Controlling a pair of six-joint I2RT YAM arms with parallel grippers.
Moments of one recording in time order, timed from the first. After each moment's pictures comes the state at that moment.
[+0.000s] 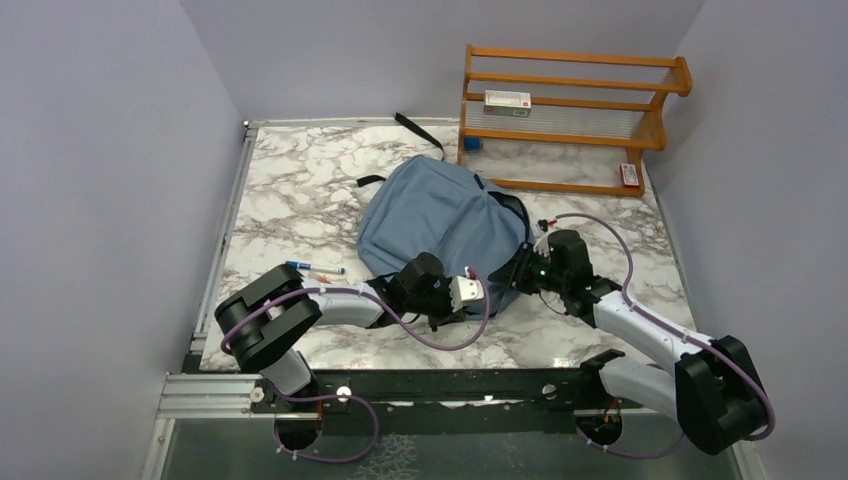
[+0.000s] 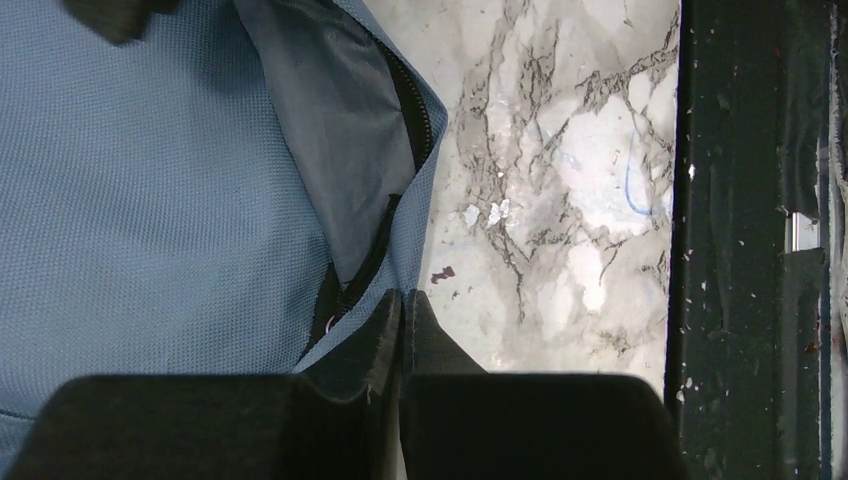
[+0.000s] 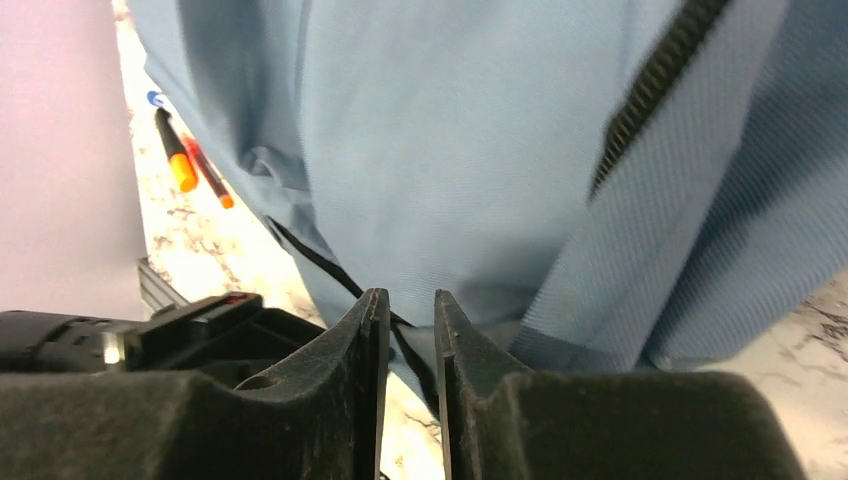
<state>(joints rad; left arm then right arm) -0.96 1.59 0.62 0.32 0.47 0.24 0.41 1.09 0.40 0.05 -0.33 0.75</state>
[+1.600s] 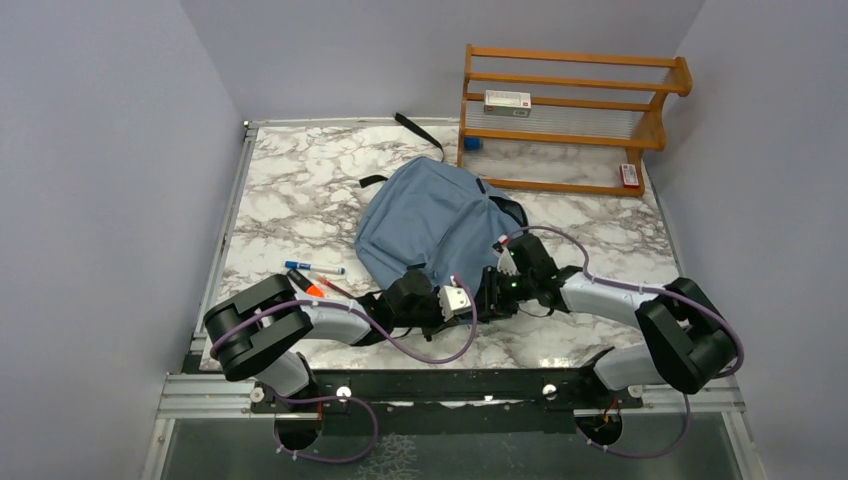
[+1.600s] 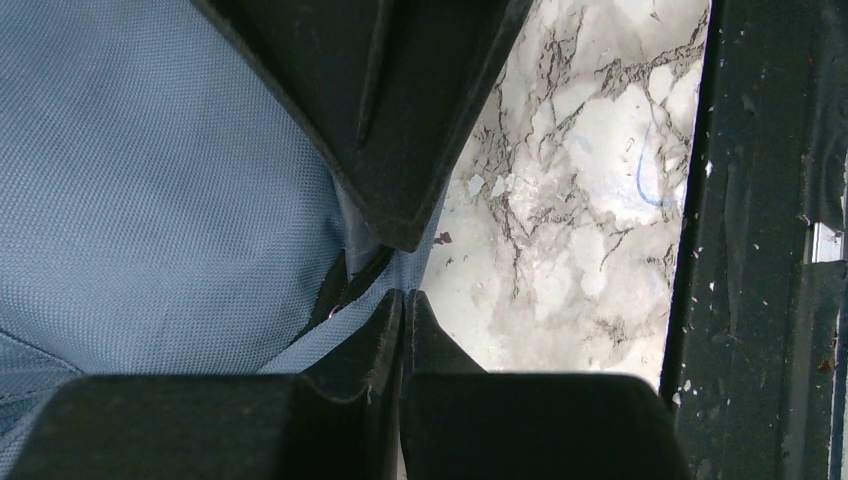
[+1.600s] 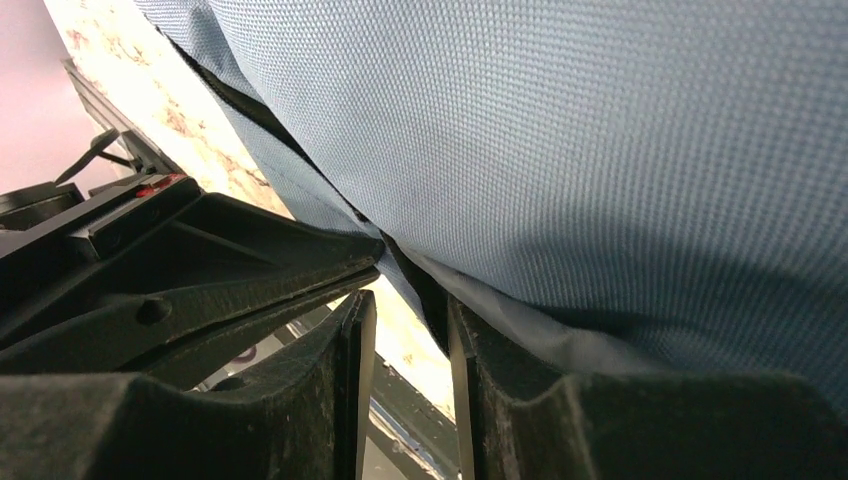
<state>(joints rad) -1.02 1.52 0.45 0.52 0.31 0.14 0.58 1.37 0.51 -0.07 -0.53 0.72</state>
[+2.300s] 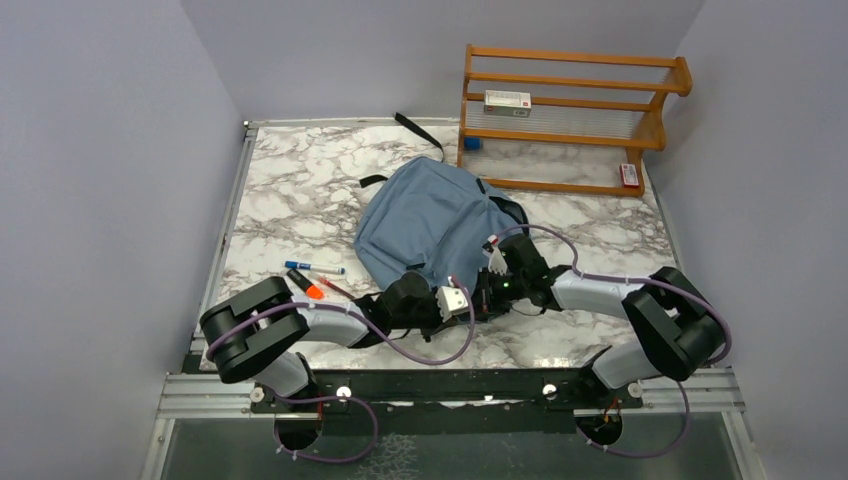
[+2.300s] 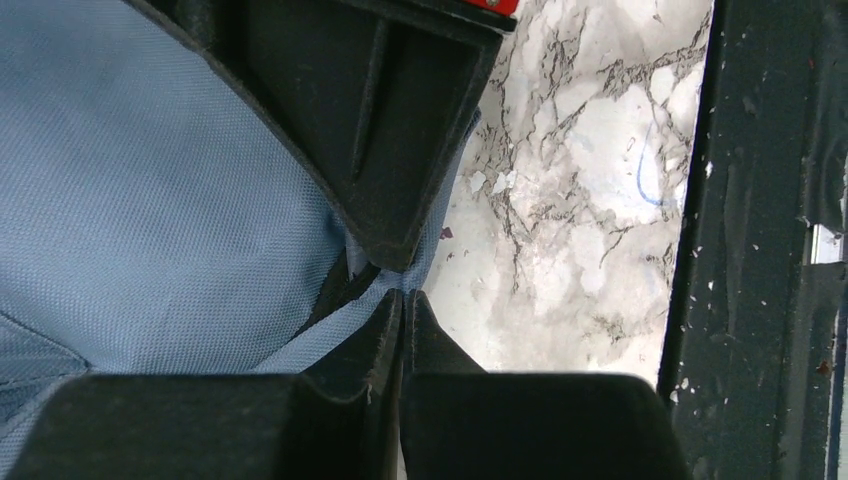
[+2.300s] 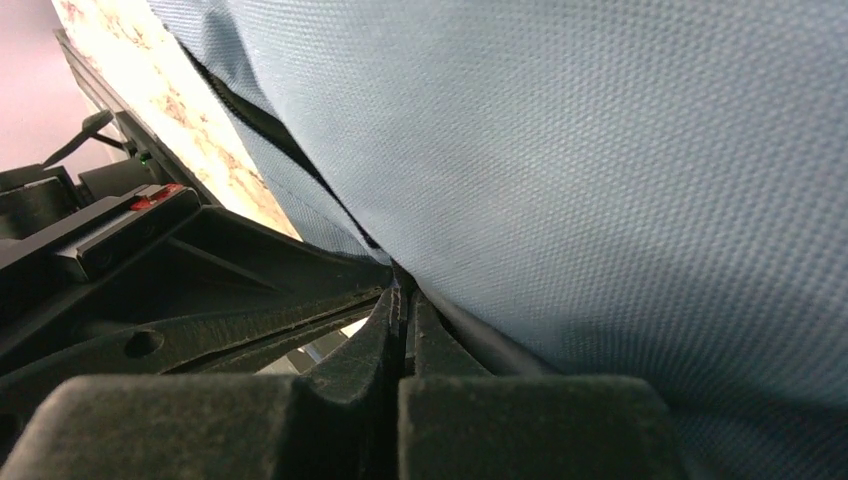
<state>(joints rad) -1.03 1.51 0.44 0.54 0.29 0.13 0.62 1.48 0.53 0.02 -0.56 0.71</state>
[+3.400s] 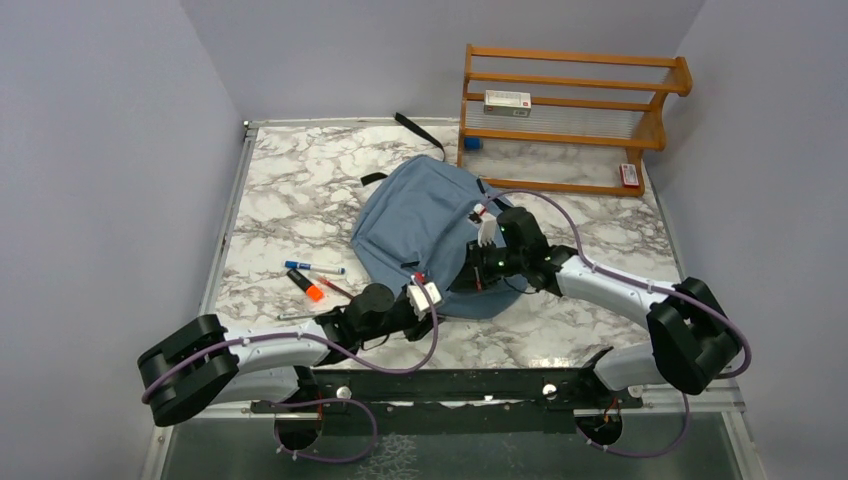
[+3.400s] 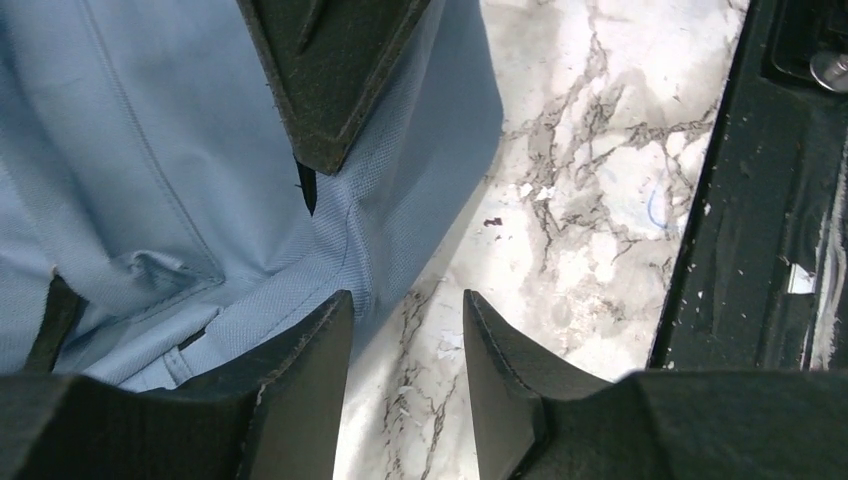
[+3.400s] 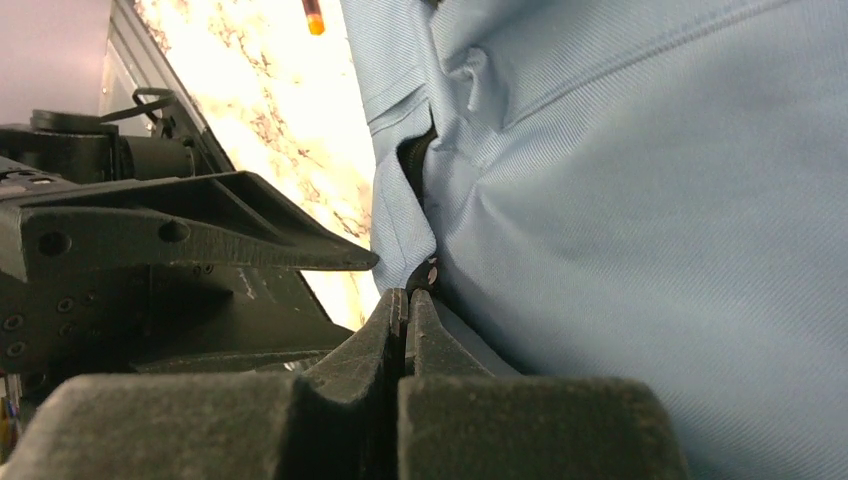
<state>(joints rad) -1.03 1.14 0.26 0.53 0.13 0.06 0.63 1.37 0.71 -0.05 -0.54 0.45</state>
